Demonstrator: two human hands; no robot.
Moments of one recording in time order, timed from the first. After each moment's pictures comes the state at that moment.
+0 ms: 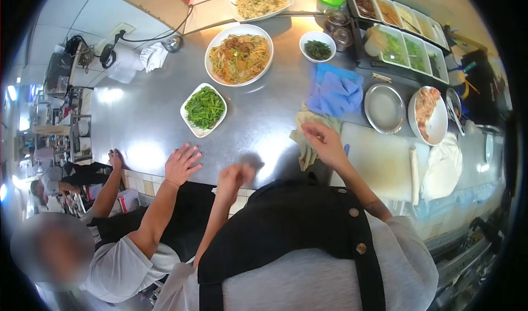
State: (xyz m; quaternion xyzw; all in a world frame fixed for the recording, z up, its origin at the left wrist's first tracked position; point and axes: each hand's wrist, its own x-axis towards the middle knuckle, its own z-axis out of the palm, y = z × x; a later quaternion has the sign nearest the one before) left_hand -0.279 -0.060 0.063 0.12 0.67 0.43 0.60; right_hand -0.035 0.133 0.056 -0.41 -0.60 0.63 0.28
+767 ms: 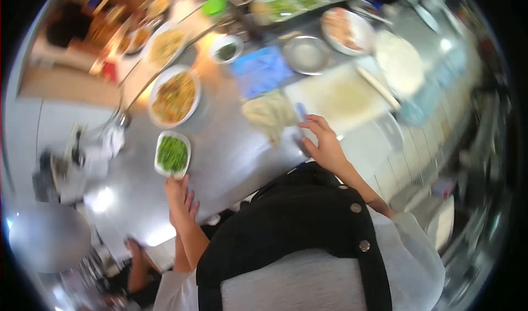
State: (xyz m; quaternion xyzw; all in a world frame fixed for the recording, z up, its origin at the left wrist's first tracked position) left_hand -0.495 -0.002 -0.023 0.35 0.74 0.41 0.41; right_hand 0.027 0.008 0.102 -0.59 -0.65 0.31 0.37
